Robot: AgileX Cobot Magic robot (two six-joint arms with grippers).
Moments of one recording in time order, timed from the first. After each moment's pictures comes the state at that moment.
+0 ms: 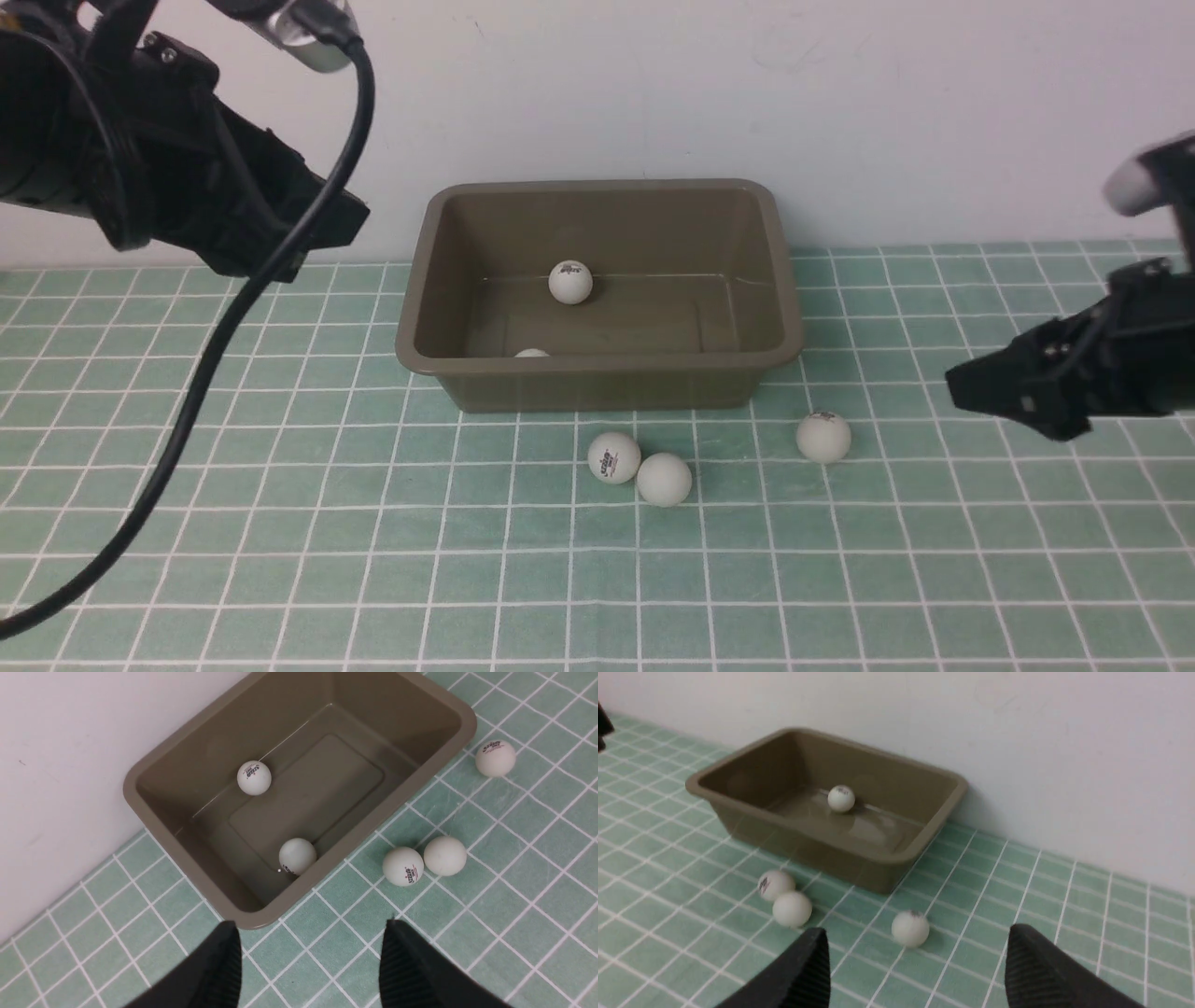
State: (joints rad) right arm 0.02 1.40 -0.94 0.77 0.82 -0.94; left arm -0.18 1.24 -1.28 -0.40 0.89 0.69
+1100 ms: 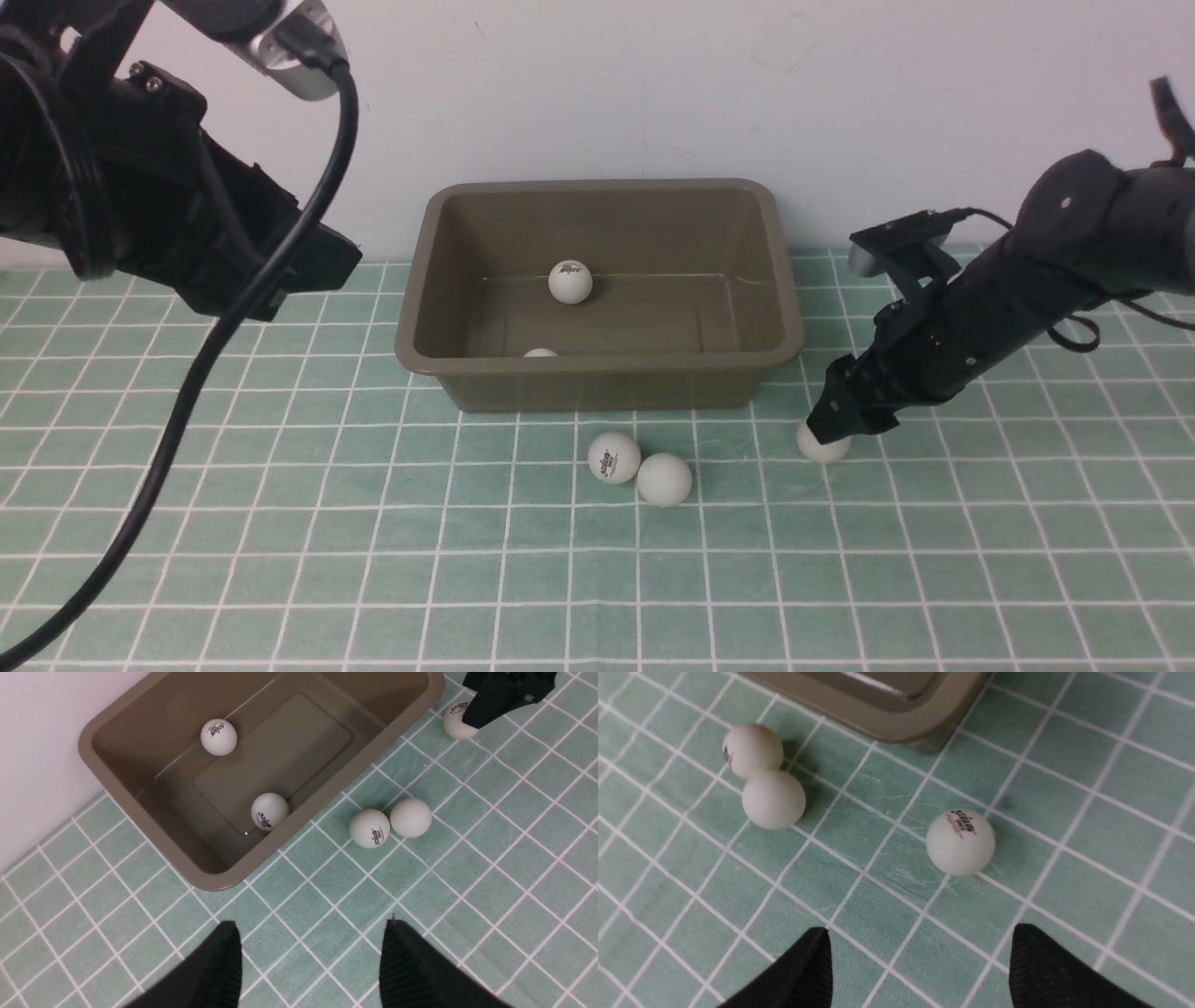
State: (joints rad) right arm 0.17 2.00 -1.34 0.53 0.84 -0.76; left arm -0.18 1.22 -1.28 -0.40 0.99 0.66
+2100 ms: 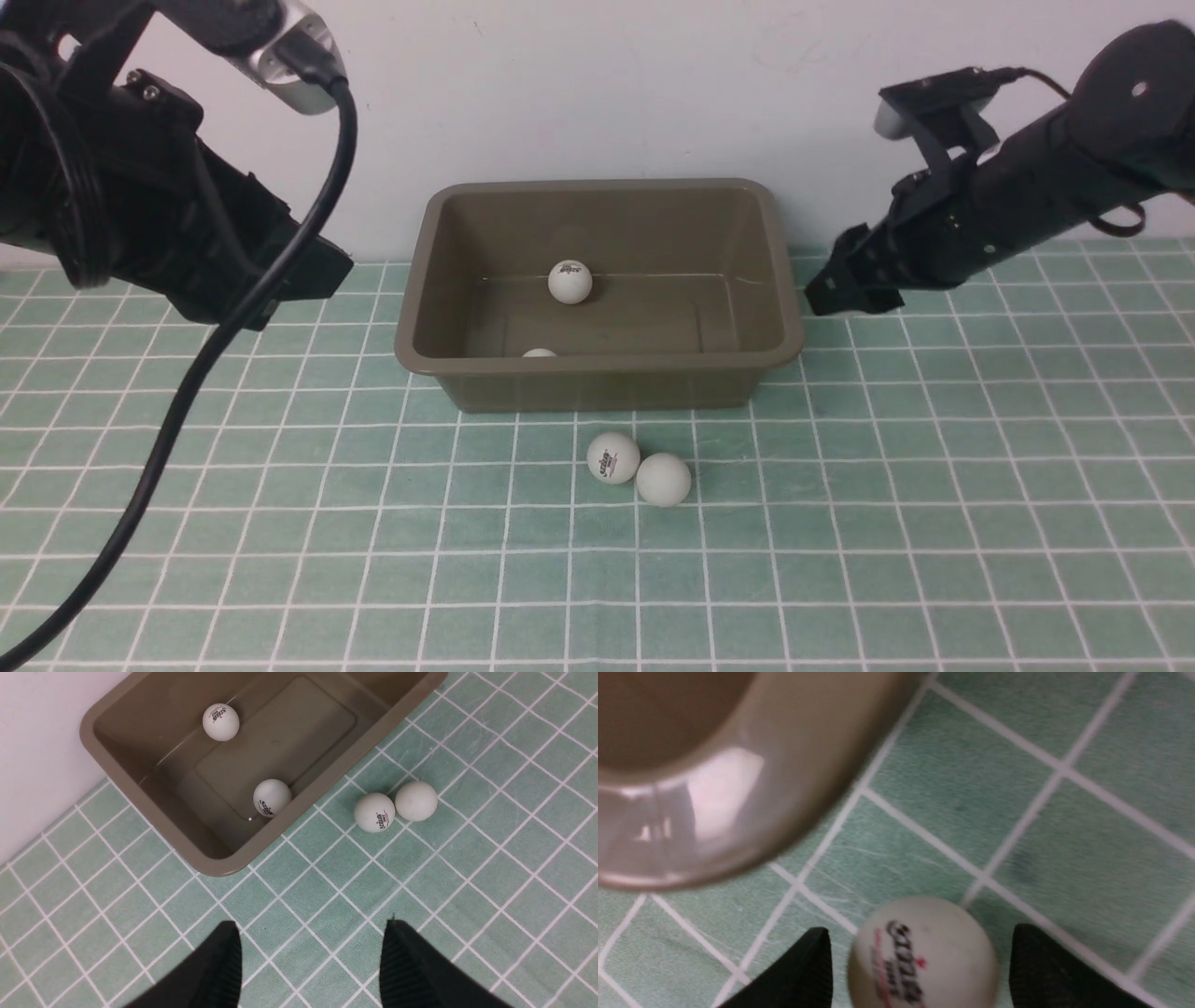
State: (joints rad) right arm 0.27 1.91 -1.54 0.68 0.82 -0.78; left arm -0.18 1.22 -1.28 -0.37 1.01 0.66
